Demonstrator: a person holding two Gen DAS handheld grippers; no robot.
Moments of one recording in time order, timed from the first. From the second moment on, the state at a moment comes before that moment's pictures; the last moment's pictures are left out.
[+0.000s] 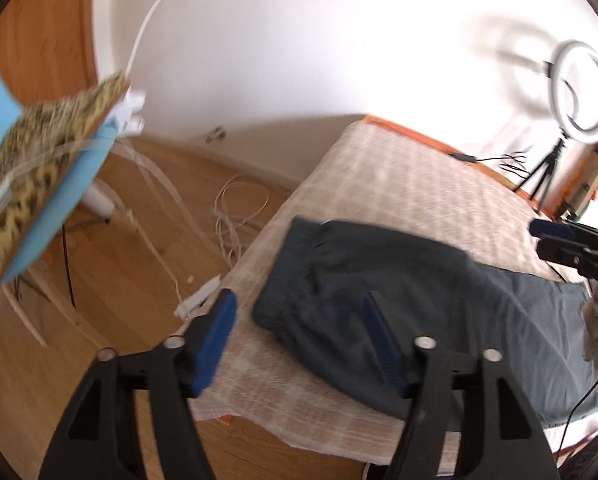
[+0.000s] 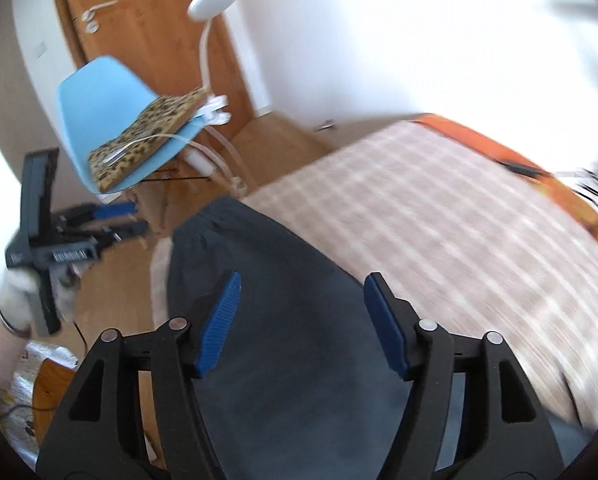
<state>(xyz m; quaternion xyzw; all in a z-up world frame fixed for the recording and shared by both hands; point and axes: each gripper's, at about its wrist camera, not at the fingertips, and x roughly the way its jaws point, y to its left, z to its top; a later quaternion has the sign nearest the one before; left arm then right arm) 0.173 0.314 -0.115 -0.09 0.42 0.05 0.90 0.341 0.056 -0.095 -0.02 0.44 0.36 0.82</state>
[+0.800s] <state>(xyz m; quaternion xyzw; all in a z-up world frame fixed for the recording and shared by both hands) 0.186 0.294 -0.140 -0.20 0.49 0.07 0.84 0.206 -0.163 -0.143 0.07 0.50 0.22 0.84</state>
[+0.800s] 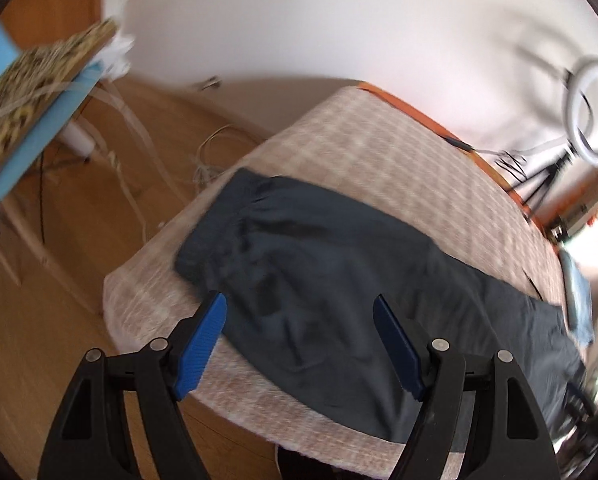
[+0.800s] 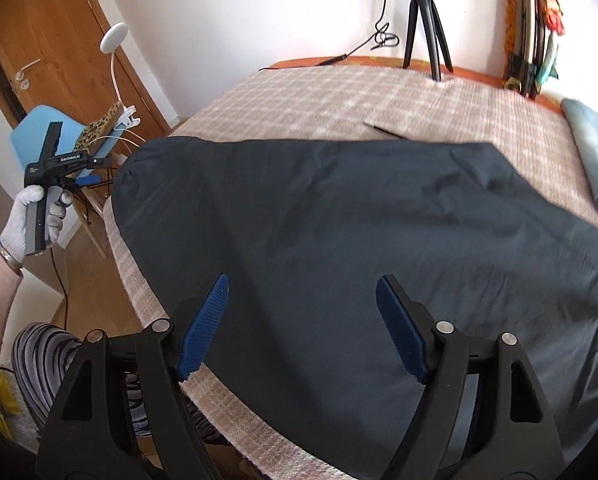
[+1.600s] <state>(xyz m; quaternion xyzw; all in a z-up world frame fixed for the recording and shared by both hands) 0.185 0.368 -0.214 -0.32 0.46 0.07 0.82 0.346 0.050 -0.099 -0.01 0.49 0.42 0.77</state>
